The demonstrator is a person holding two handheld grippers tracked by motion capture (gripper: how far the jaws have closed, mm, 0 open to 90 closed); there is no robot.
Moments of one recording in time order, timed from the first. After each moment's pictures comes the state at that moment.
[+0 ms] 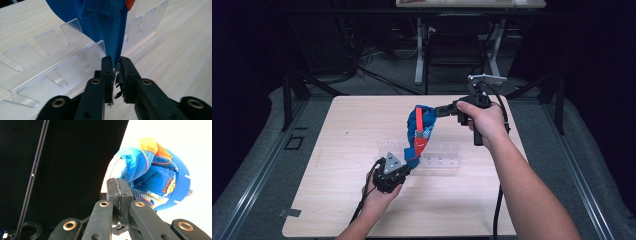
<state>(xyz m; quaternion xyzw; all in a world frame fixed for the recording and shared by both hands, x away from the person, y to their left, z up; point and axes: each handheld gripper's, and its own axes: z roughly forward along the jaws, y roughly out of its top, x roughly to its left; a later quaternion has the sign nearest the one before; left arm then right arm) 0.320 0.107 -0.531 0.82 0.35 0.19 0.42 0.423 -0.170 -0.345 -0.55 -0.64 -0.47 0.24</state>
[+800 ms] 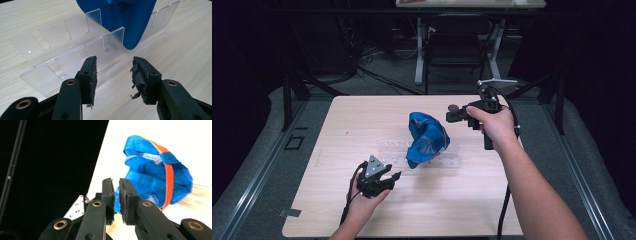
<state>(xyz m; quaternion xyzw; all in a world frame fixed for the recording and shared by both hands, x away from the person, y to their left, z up) 0.308 0.146 -0.532 0.80 0.38 0.20 0.43 0.418 -0.195 -0.354 -0.58 -0.66 -0.44 0.19</state>
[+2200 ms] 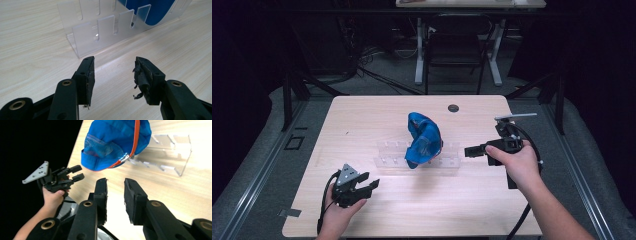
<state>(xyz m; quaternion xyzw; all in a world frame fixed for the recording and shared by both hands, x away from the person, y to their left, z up) 0.285 0.209 -0.538 0.78 0.43 0.18 0.42 0.338 -0.235 -0.395 -0.58 -0.69 -0.41 0.15</state>
